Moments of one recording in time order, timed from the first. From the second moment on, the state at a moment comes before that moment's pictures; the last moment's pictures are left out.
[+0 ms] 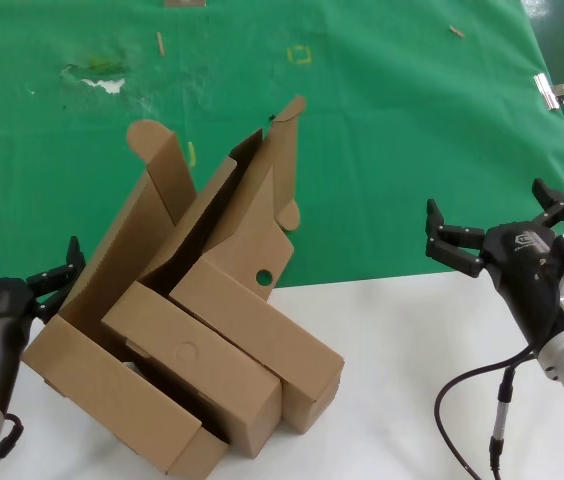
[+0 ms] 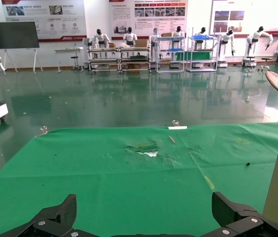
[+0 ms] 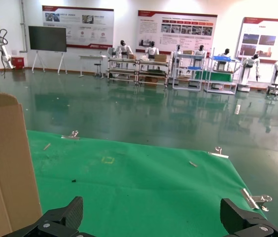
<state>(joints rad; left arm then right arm) 0.00 -0.30 1.60 -1.60 -1.80 0.00 0.00 0.03 0.31 -1.62 1.59 1.77 -0.04 0.01</state>
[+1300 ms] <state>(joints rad) 0.00 -0.30 1.60 -1.60 -1.80 0.00 0.00 -0.04 0.57 -1.42 1.44 1.94 -0.82 -0.57</state>
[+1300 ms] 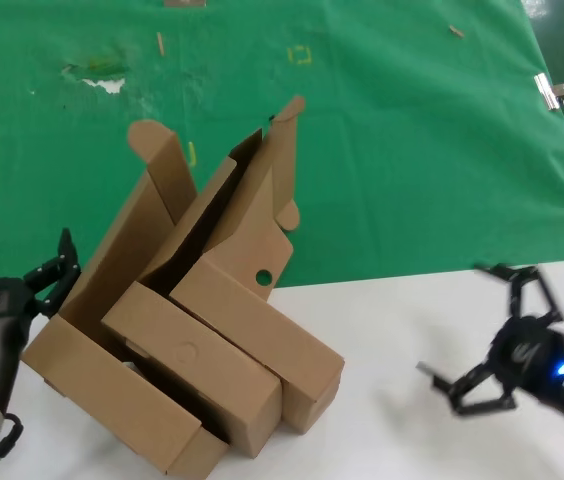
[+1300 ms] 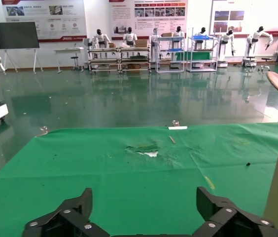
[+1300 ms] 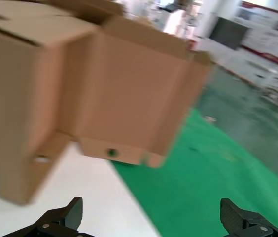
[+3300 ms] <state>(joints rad) 0.00 -0.30 1.60 -1.60 -1.80 0.00 0.00 0.03 0.50 -1.74 1.40 1.88 -0.84 -0.59</state>
